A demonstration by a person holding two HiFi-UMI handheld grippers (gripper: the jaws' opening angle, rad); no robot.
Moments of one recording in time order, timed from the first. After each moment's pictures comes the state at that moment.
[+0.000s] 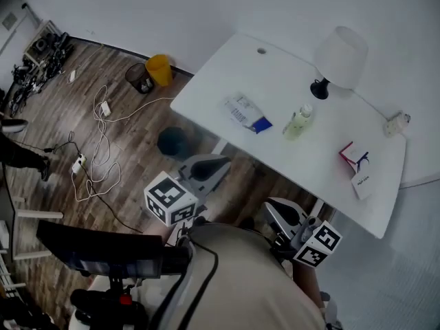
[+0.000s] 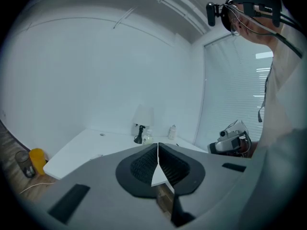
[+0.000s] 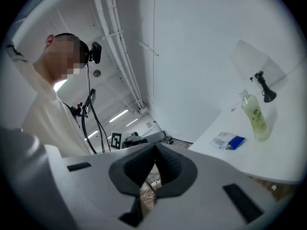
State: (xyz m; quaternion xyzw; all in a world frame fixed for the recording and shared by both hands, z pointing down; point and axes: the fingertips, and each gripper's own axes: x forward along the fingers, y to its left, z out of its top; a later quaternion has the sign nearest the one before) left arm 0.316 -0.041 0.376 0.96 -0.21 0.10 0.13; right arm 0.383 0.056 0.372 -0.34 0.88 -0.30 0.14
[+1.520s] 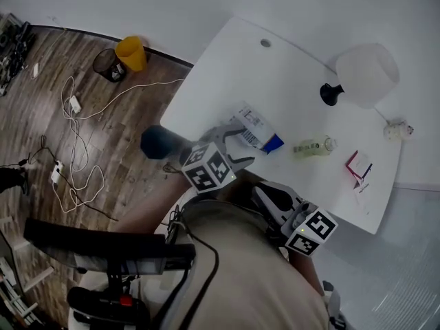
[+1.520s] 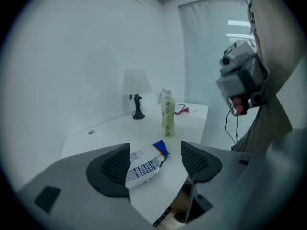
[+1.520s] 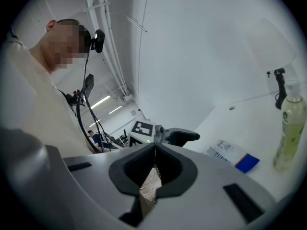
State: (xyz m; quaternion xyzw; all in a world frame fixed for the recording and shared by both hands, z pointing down) left arm 0.333 -0.248 0.513 0.95 -0.02 0.30 -0.02; right arm 0.299 -0.163 0.407 -0.40 0.86 -0.32 0.04
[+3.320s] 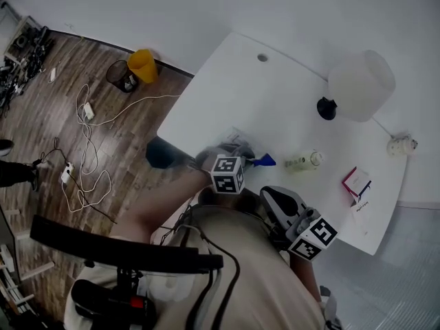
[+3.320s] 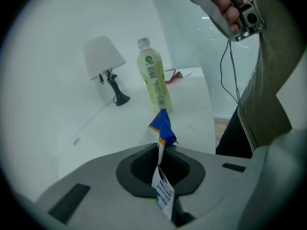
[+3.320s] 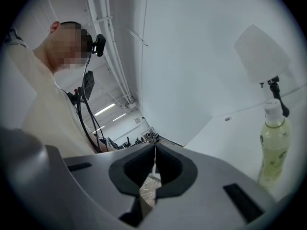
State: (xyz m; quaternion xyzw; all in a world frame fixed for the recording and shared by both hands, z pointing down) left arm 0.419 -0.236 0.610 0.89 0.04 0.43 -0.16; right arm 0.390 -0.163 0.399 -0.39 0.87 -0.29 0.08
